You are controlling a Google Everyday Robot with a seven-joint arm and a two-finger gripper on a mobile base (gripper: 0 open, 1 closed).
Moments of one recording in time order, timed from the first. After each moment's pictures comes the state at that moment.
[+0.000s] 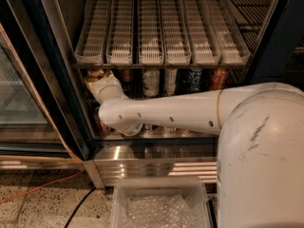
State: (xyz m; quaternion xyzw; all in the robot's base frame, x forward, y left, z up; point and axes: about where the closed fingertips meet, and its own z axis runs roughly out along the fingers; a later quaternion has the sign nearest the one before) arm 0.736 0.185 0.777 -0.20 0.71 0.12 0.66
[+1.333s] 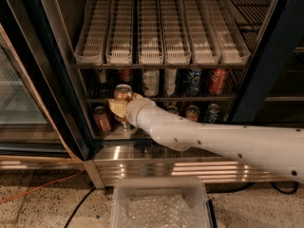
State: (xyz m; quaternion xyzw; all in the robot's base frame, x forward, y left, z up) arm 0.648 0.099 0.740 -0.21 0.76 0.24 0.57
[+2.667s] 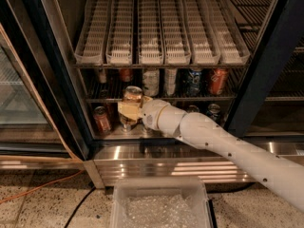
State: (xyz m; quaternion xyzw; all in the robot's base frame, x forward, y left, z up) arm 0.620 0.071 0.756 -0.23 0.71 0.37 0.55
